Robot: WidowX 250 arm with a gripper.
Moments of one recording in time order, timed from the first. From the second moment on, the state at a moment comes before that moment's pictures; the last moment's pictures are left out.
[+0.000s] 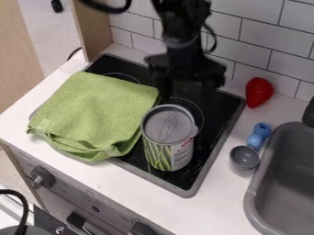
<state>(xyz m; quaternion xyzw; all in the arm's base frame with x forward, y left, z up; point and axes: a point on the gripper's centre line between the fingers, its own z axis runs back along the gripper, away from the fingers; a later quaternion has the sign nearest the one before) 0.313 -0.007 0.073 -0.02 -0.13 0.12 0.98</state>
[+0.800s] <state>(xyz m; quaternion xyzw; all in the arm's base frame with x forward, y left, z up) 0.322 0.092 0.093 0.10 -0.13 0.04 0.99</state>
